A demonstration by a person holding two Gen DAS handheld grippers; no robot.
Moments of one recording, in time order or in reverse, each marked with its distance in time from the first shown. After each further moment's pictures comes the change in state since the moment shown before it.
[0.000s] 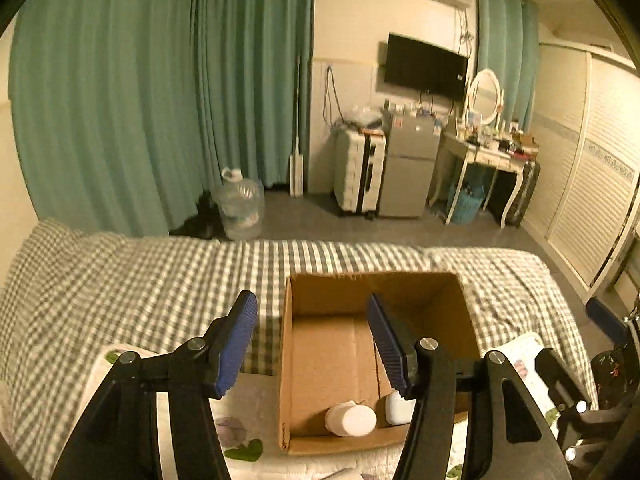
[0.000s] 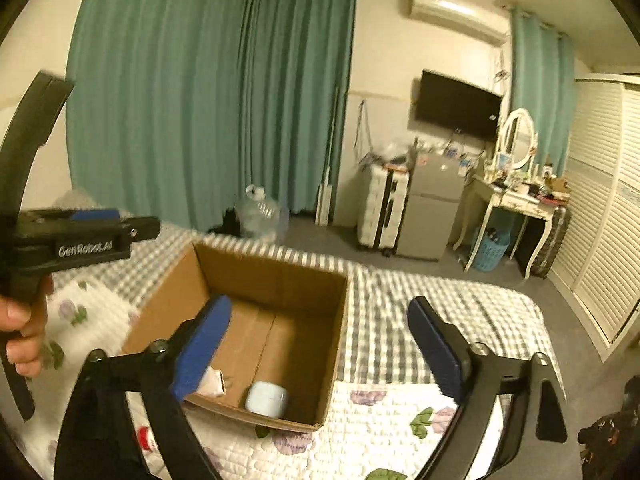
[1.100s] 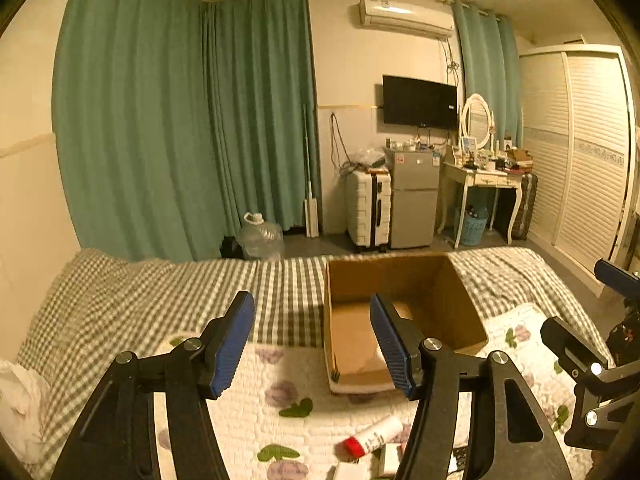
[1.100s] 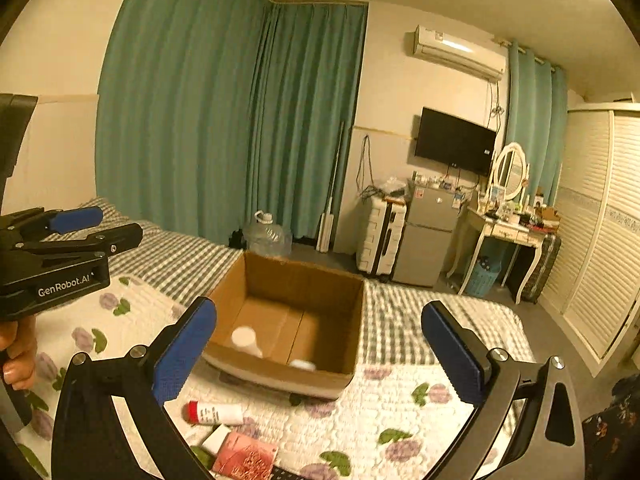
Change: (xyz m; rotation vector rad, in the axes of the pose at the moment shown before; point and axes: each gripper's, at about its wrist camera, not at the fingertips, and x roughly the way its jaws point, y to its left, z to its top) left arm -0.101 0.025 -0.080 0.067 -0.168 0.053; right arm -0.111 0.063 -0.027 -0.050 -0.089 -0.008
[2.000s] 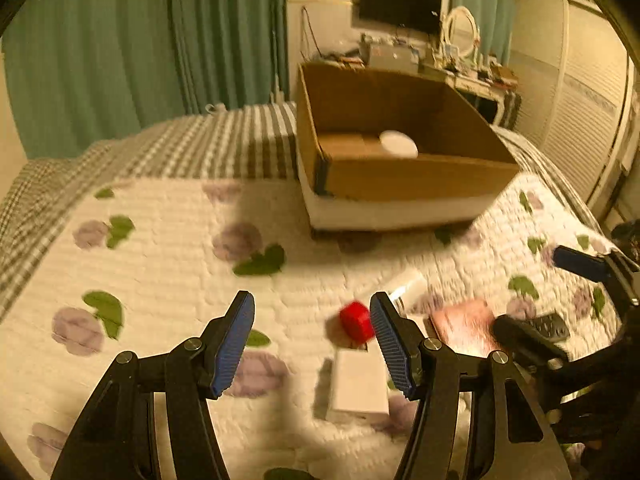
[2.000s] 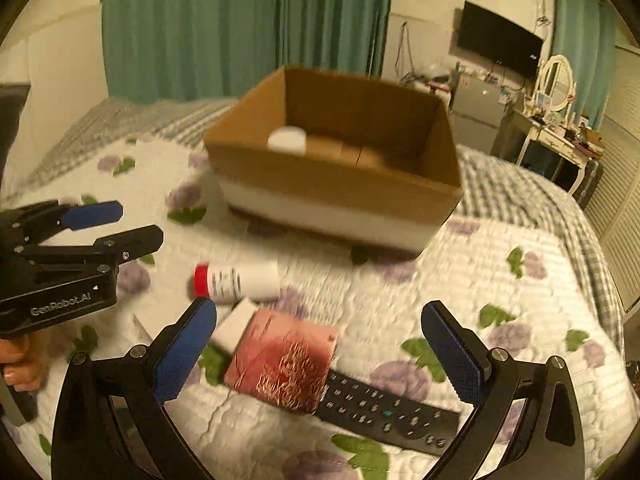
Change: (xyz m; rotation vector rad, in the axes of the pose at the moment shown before) left arm 0.078 -0.003 -0.140 0.033 0.375 -0.137; right arm 0.093 0.044 -0.140 0.005 0.406 0.135
